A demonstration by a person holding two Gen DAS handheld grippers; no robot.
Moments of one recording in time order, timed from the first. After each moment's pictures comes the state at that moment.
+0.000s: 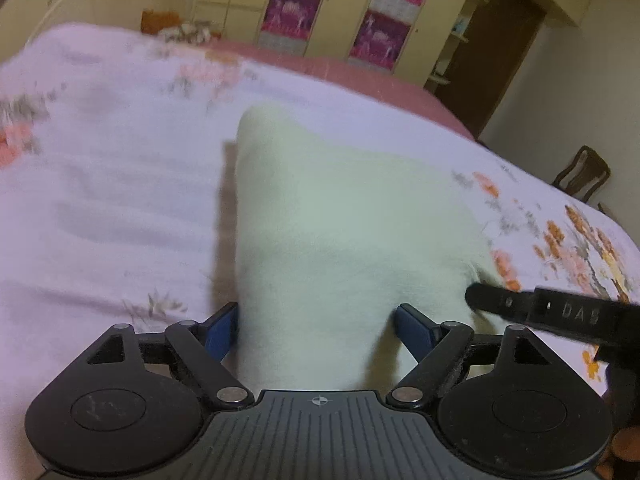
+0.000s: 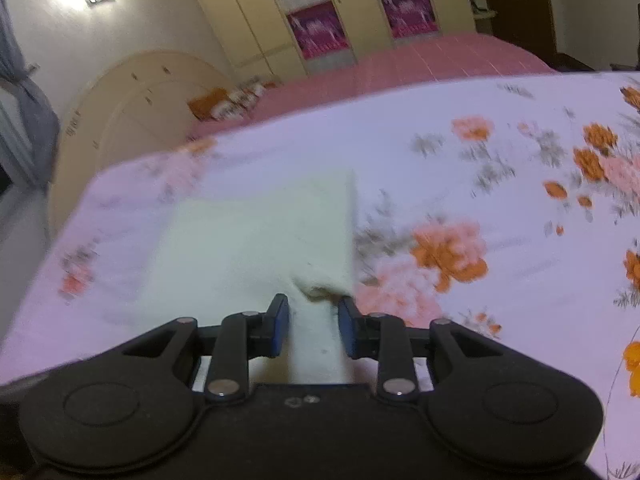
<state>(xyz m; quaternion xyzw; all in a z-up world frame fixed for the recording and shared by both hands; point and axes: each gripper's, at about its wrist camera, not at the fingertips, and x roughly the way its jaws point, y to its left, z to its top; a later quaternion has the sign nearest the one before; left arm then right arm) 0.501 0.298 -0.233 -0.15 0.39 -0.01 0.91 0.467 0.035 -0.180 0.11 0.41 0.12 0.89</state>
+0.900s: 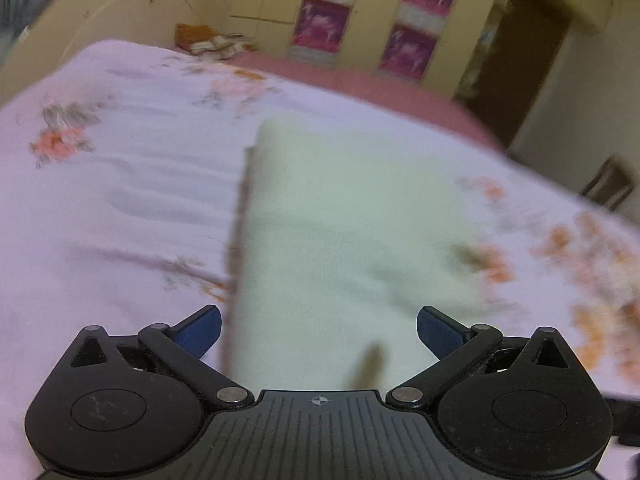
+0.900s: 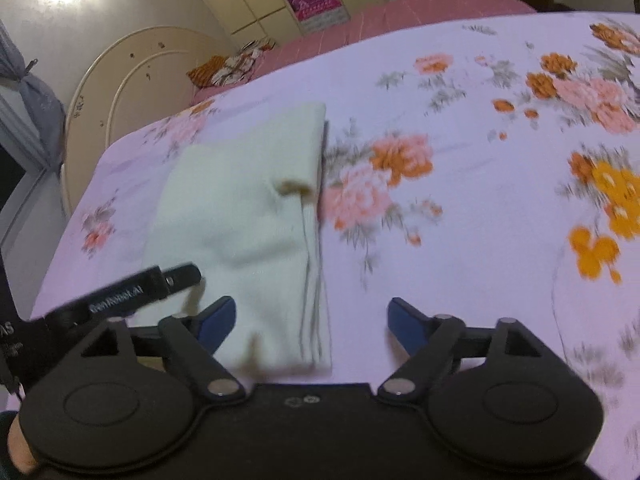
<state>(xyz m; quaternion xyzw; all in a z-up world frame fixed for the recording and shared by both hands) 0.437 0.272 -0.197 -0.16 0.37 0.04 0.92 0.388 -0.012 -0.159 0.15 0.46 0.15 0.86</state>
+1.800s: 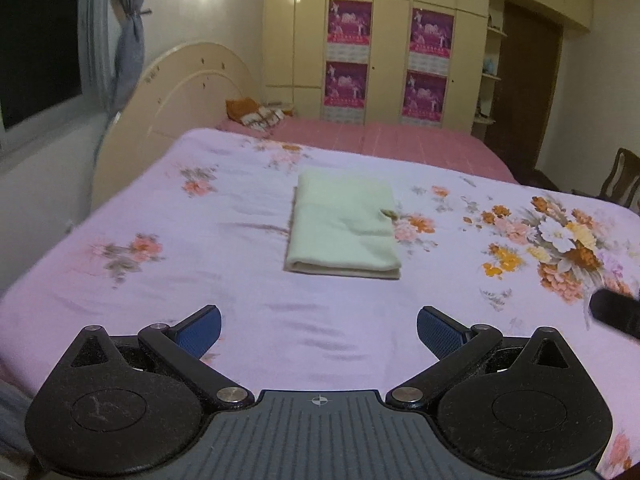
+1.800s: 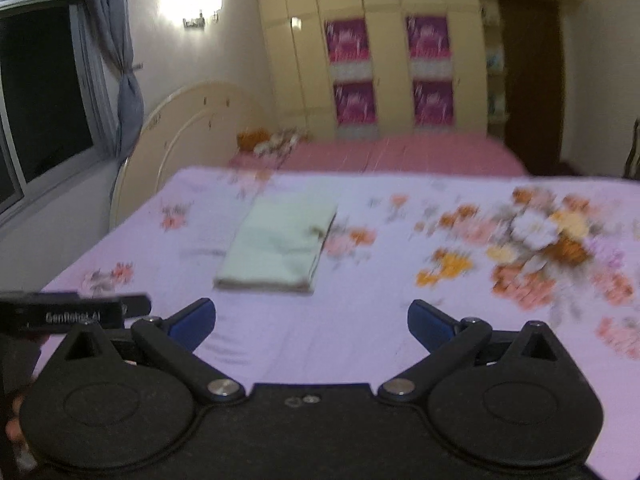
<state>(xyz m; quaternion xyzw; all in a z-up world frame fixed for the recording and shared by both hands) 0.110 0.157 -0.038 -0.05 0.31 0.14 0.94 0.085 -0.077 0.013 0.00 0.27 0.16 0.95</state>
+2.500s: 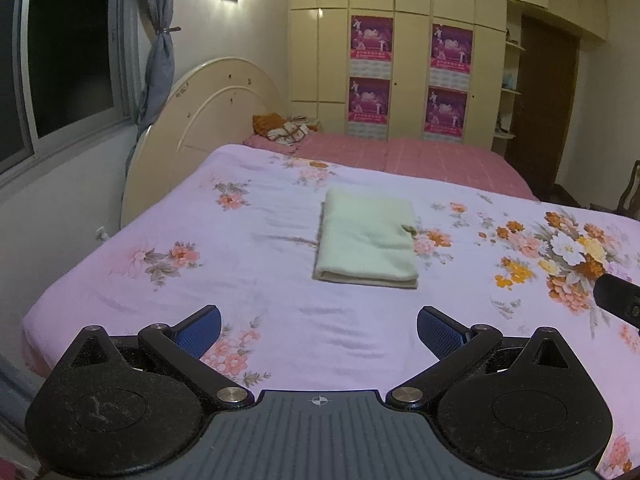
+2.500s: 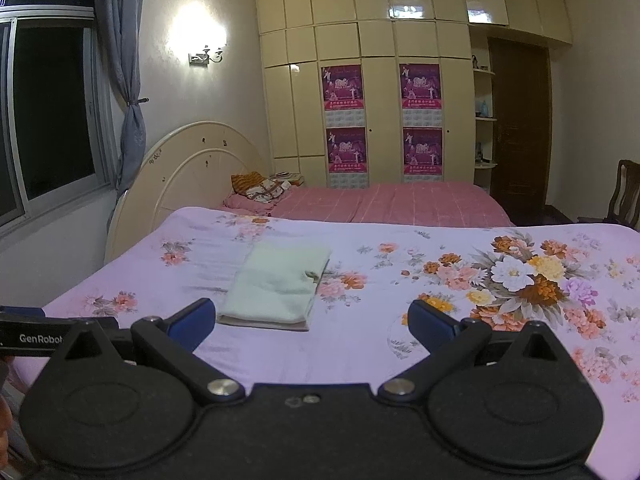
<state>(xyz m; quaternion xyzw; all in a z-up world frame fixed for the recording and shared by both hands) 0.071 0.153 -0.010 -0.05 0.29 0.17 0.94 0.058 -0.073 0.032 -0.01 0.22 0.15 0.96</state>
